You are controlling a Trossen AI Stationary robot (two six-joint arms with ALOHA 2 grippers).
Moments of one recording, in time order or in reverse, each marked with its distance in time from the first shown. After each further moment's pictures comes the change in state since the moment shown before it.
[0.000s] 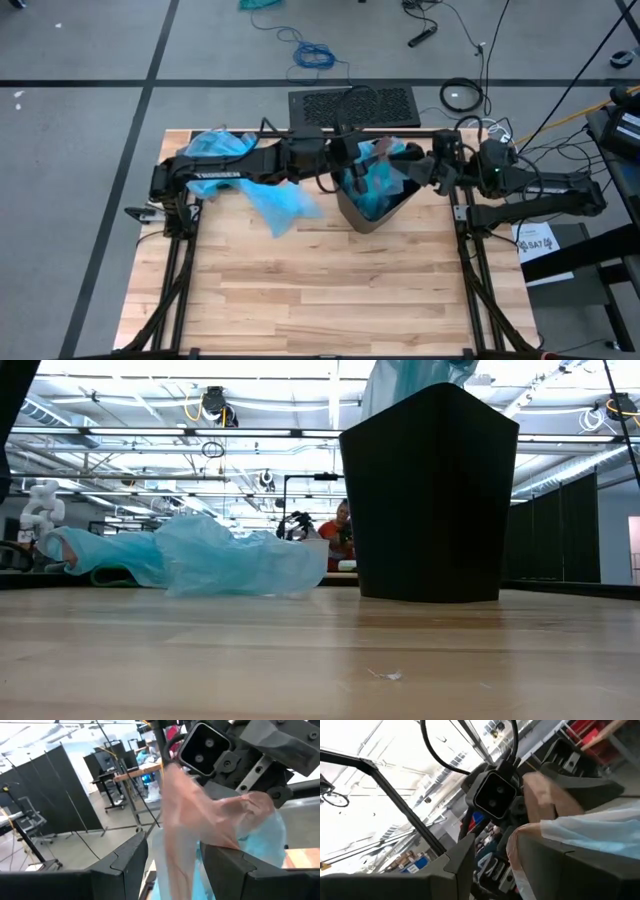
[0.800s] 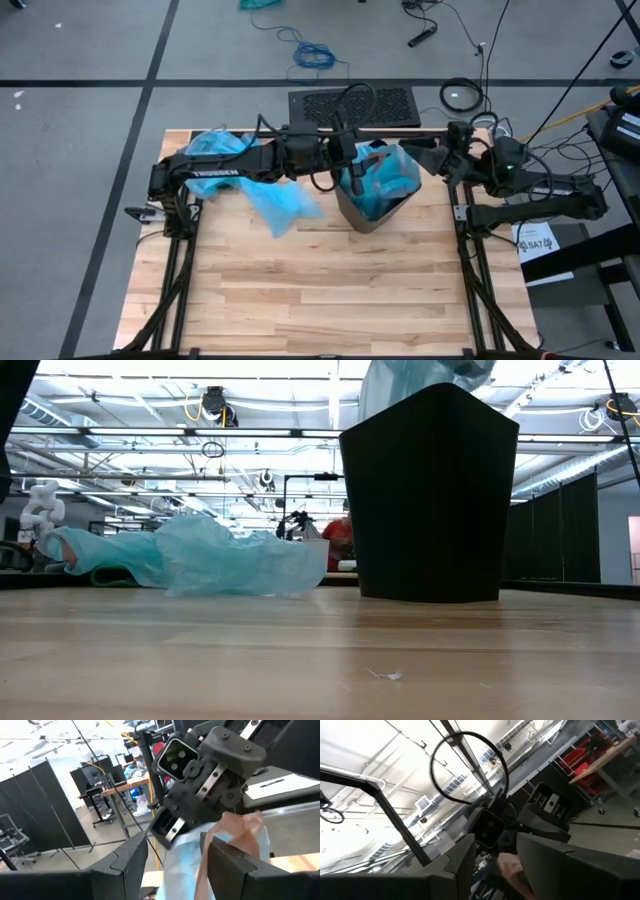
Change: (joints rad) left arm -0.003 -0.014 0.001 0.034 0.098 0.023; right arm -0.029 -0.054 0.000 0.039 0.076 -0.047
